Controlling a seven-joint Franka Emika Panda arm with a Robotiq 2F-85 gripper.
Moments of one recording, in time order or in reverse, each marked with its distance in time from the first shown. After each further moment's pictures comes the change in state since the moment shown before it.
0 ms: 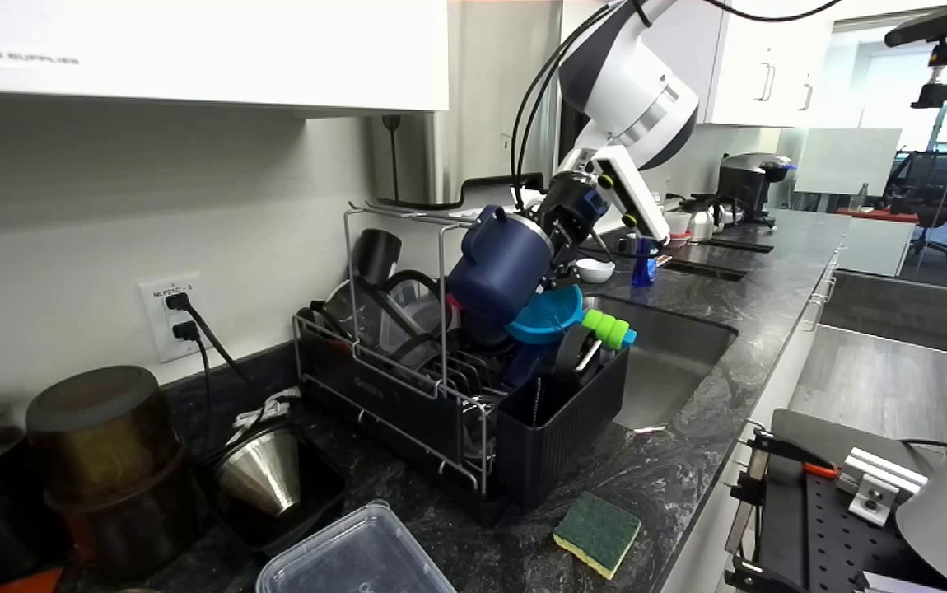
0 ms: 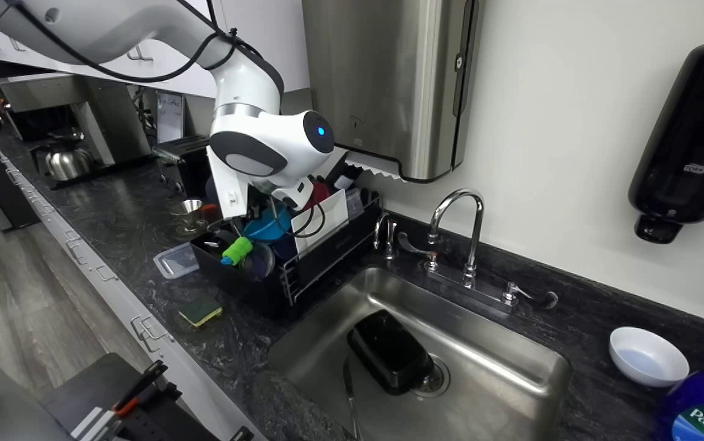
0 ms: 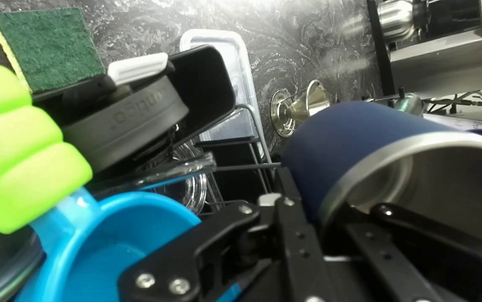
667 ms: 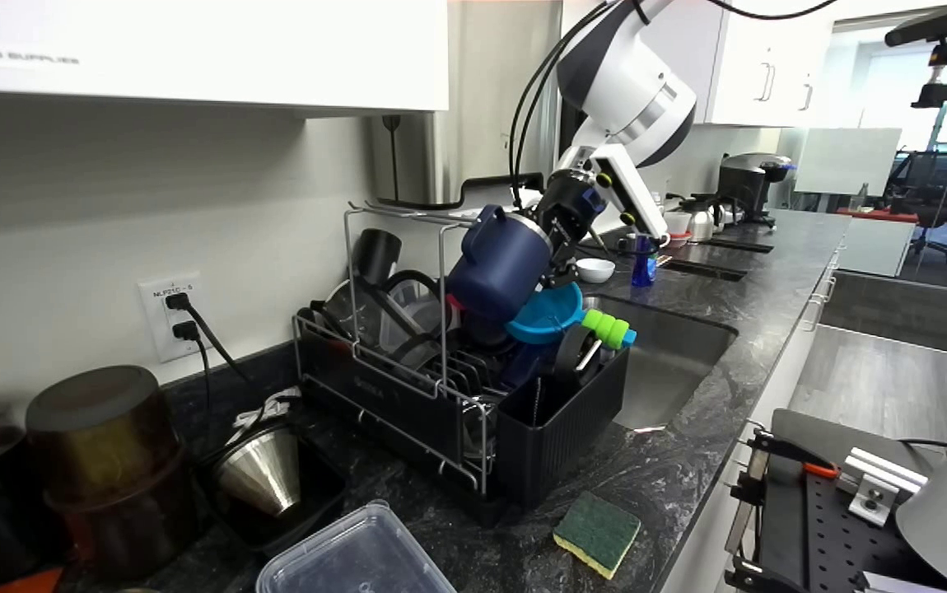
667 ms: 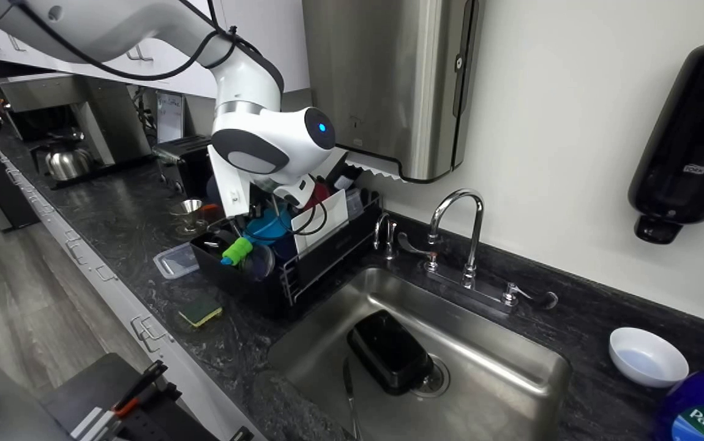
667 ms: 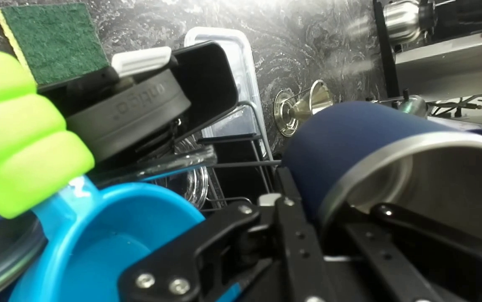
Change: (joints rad) arm 0.000 0.004 0.000 0.013 -0.020 0.000 0.000
